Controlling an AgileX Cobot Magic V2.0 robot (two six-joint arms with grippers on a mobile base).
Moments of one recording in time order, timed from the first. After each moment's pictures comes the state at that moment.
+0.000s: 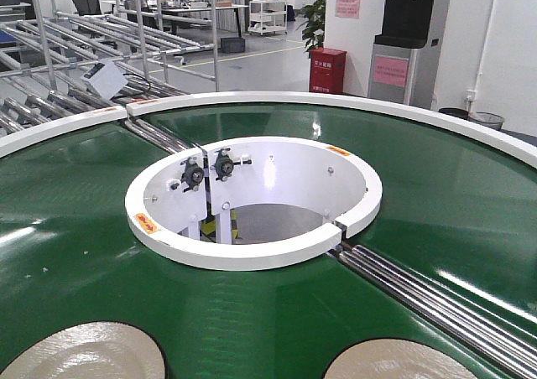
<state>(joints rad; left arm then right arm) 0.00 -0.01 0.03 -0.08 0.11 0.07 -0.01 -0.01 0.03 -0.06 0.17 0.26</state>
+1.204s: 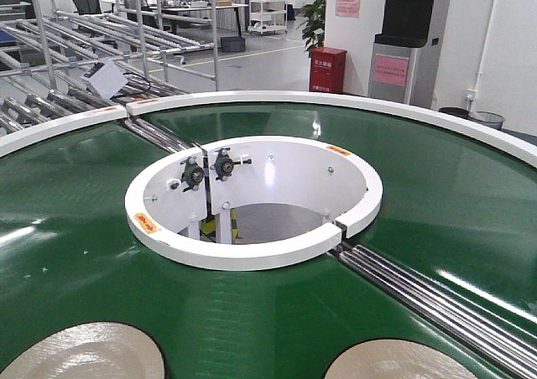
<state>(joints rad) 0.00 0.03 -0.24 -0.08 -0.20 -0.04 -0.01 0.02 -0.16 -0.06 -0.12 0.21</state>
